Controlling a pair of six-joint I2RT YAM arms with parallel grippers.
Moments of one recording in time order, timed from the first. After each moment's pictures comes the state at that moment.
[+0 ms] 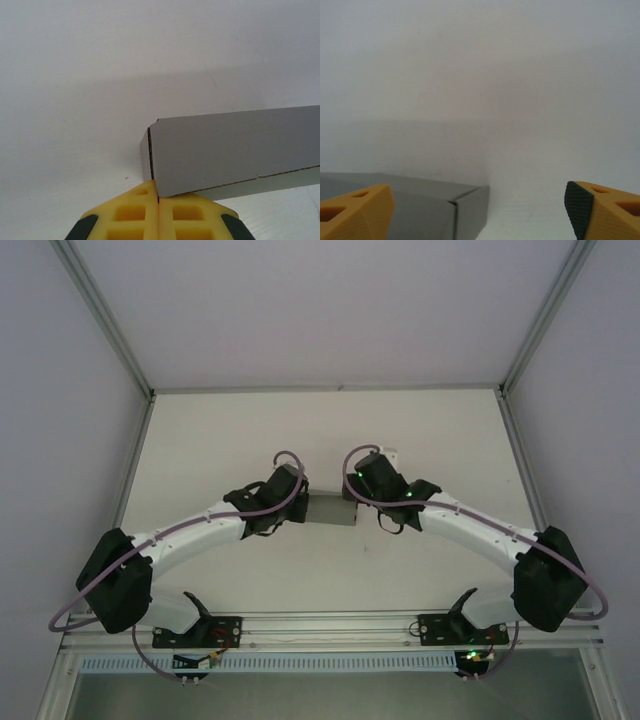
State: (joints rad) left arm -0.78 1.40 0.91 -0.44 -0.23 -0.50; right arm 0.76 1.39 0.94 -0.46 0.31 0.70
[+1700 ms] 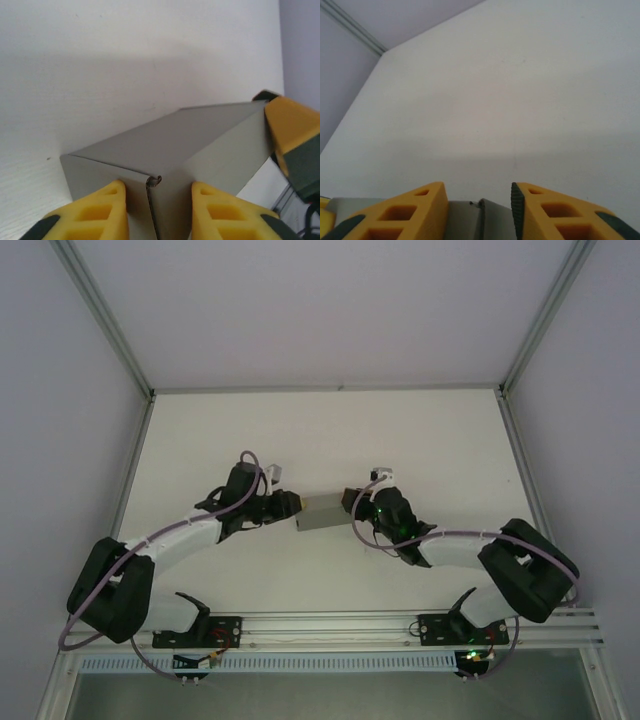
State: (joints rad) left arm -0.48 1.35 0.64 -0.03 0.43 -0.73; right arm 0.76 1.47 0.43 0.62 0.15 0.62
